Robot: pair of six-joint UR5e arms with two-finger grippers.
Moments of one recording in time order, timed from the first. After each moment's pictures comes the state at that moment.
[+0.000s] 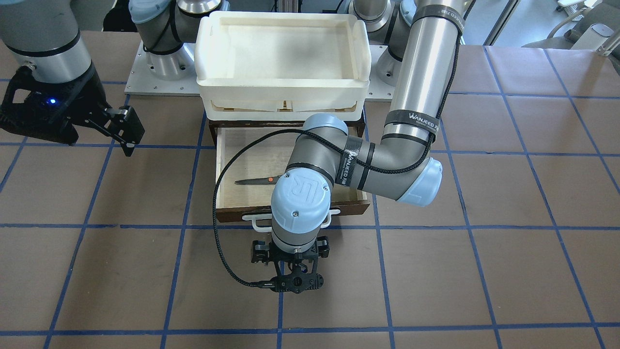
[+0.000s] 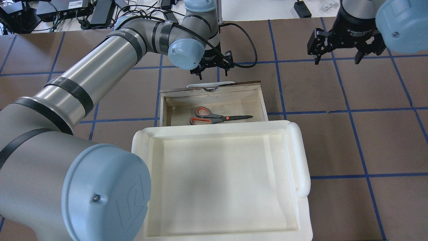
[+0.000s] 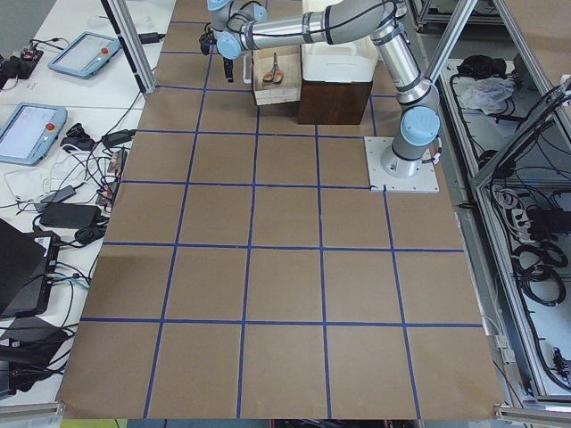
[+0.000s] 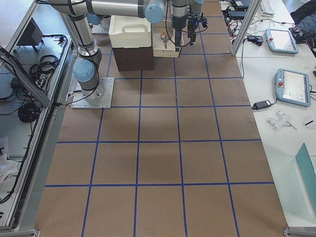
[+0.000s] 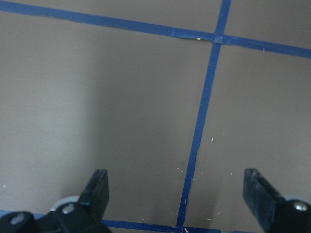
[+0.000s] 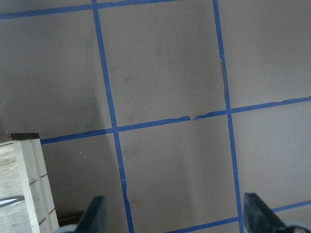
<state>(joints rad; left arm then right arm) -1.88 -2.27 -1.22 -1.22 1.51 -0.38 1.53 -1.52 1.56 -1.67 -1.69 0.08</state>
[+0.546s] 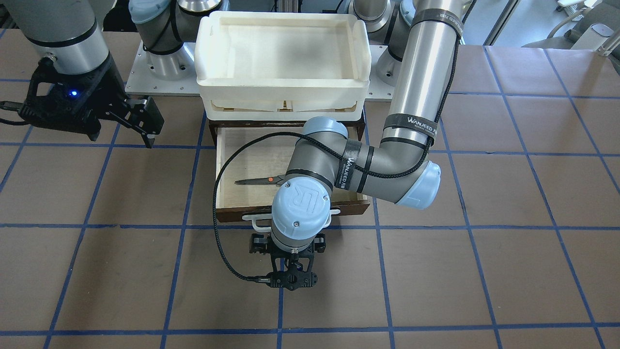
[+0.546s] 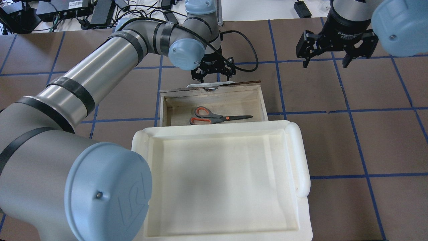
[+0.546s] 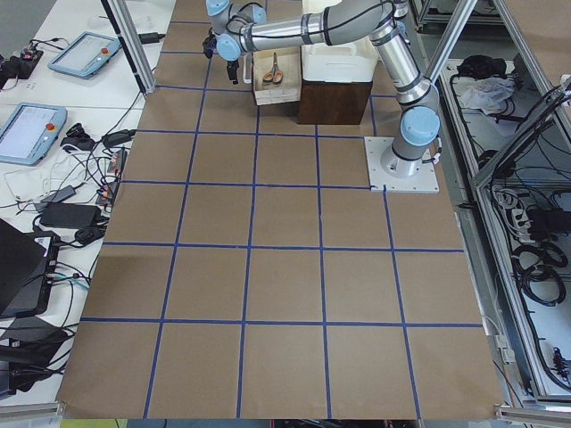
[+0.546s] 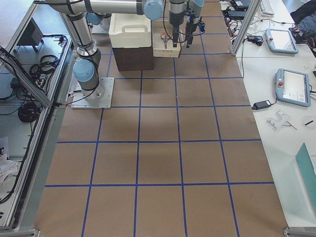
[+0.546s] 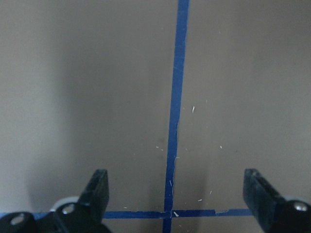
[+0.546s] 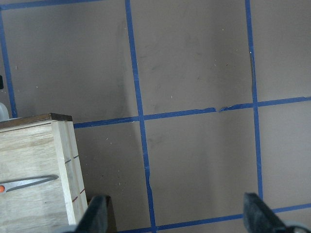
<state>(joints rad) -1.87 -2.27 -1.22 -1.30 1.46 -0.33 1.55 -1.53 1.56 -1.65 -1.63 0.08</state>
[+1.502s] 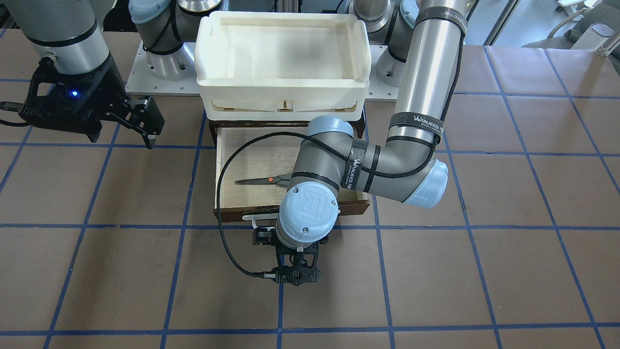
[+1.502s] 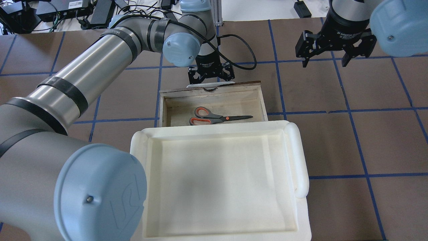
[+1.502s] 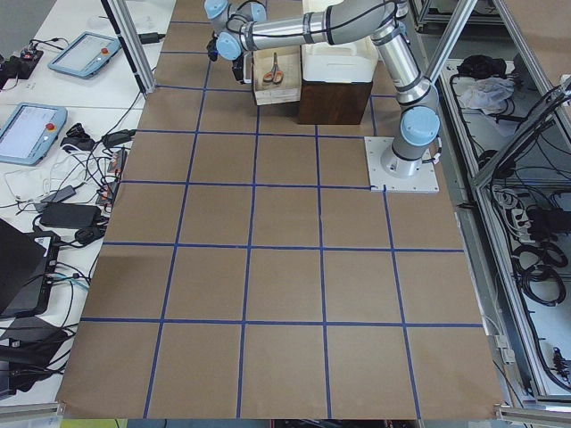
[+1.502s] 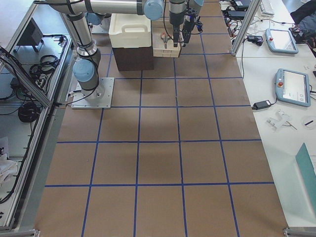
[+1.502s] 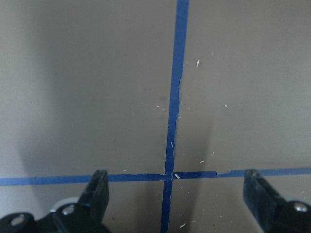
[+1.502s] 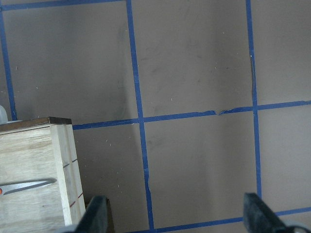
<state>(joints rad) -1.86 -2.24 -1.23 -1.41 1.41 -0.32 1.55 -1.53 1.56 -1.66 -1.64 0.07</state>
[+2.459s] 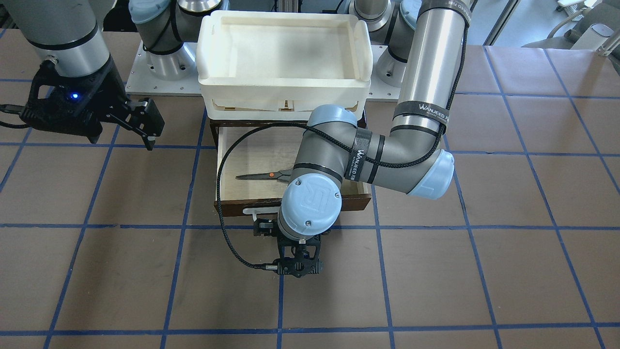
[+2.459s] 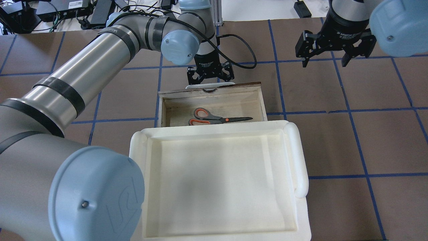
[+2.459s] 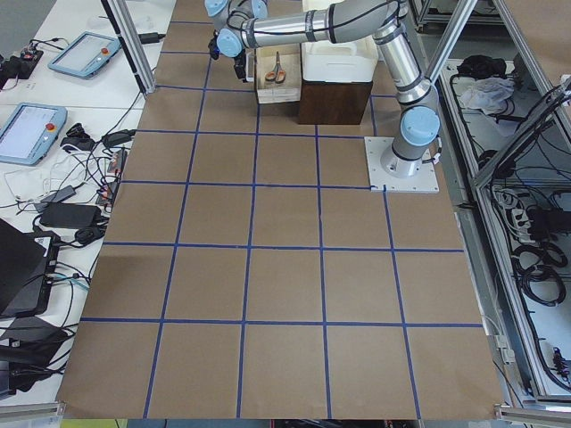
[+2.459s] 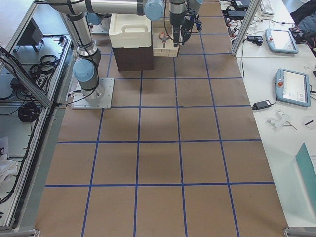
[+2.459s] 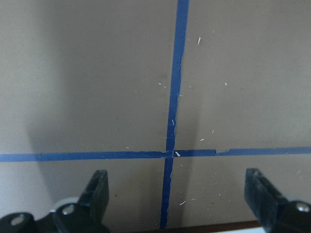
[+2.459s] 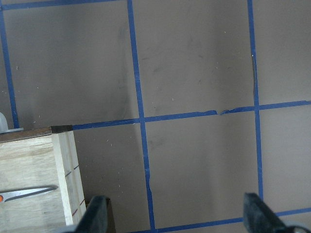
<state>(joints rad) -1.86 -2.23 -1.23 -1.45 1.41 -0.31 1.55 -1.53 1.56 -1.66 -1.64 0.07</state>
